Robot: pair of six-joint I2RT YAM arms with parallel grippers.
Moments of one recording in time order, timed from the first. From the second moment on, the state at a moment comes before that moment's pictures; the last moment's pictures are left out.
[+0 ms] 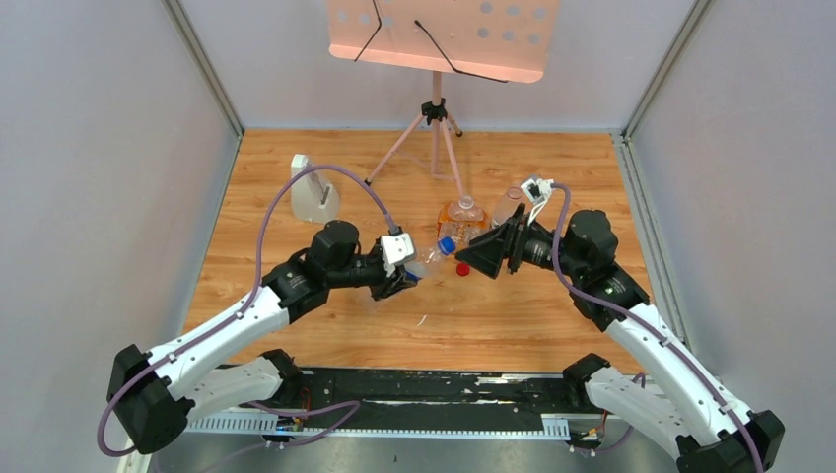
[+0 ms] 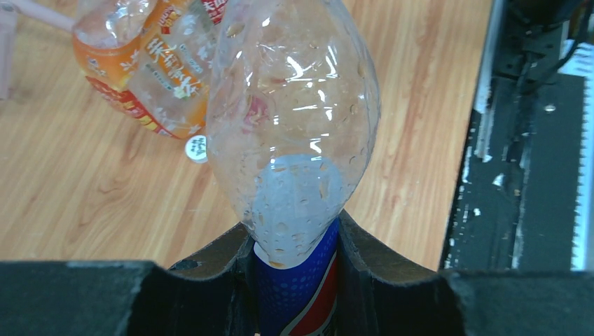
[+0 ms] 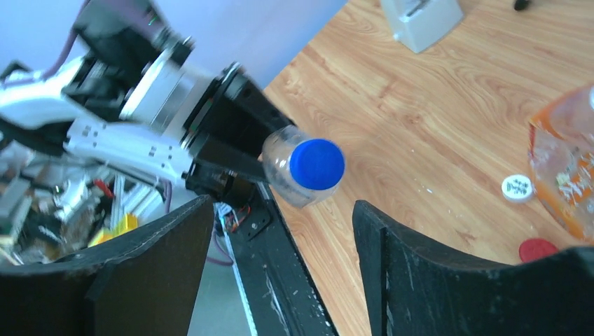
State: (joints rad) left arm -0.74 0.99 0.75 -0.23 0.51 0.25; right arm 0.51 0.82 0.77 -0.03 -0.67 0.55
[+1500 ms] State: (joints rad) left arm -0.89 0.95 0.69 -0.17 0.20 0.39; right arm 0.50 1.03 0.82 -0.02 -0.73 0.74
